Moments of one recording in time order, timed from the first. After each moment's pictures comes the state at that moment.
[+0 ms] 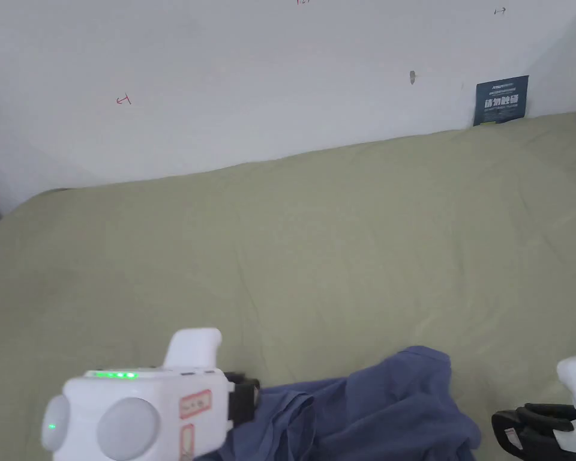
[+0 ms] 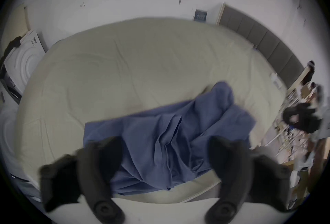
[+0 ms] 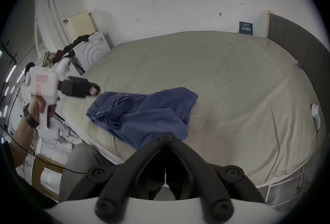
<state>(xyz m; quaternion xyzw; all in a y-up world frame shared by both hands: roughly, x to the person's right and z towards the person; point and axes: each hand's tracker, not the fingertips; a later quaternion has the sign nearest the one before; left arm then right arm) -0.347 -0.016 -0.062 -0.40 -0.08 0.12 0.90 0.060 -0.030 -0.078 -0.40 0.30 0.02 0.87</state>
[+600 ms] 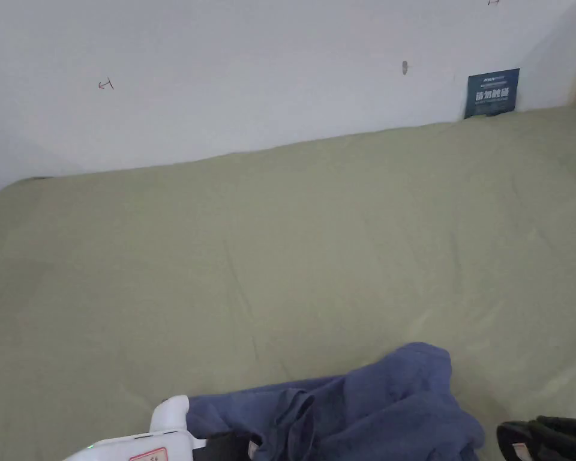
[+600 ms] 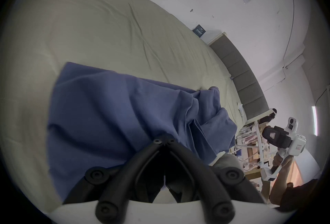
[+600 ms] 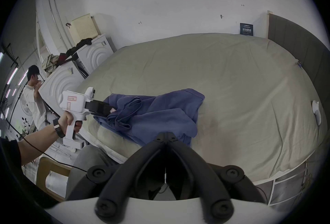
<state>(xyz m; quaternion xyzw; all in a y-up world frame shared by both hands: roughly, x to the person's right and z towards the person) -0.398 -0.154 -0.075 -0.44 -0.16 0.31 0.83 0.054 -0.021 -0.061 -0.39 0.31 0.00 0.87</state>
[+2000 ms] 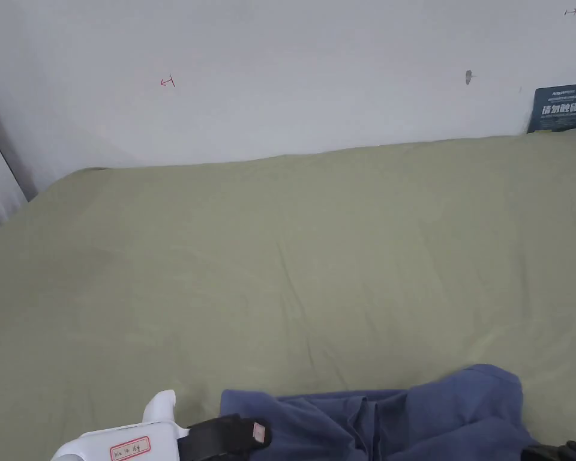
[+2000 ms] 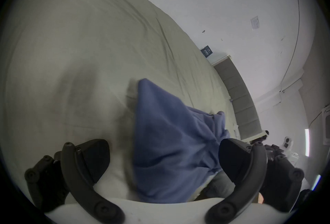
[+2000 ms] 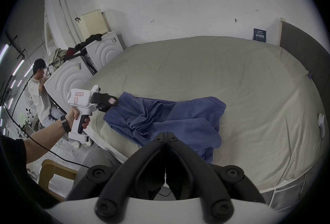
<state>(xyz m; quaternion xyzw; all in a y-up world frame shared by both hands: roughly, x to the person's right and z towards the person) -0.481 -0.155 -0.049 -0.39 -0.16 0.44 0.79 -0.003 -0.002 -0.057 -0.38 0.35 0.01 0.86</state>
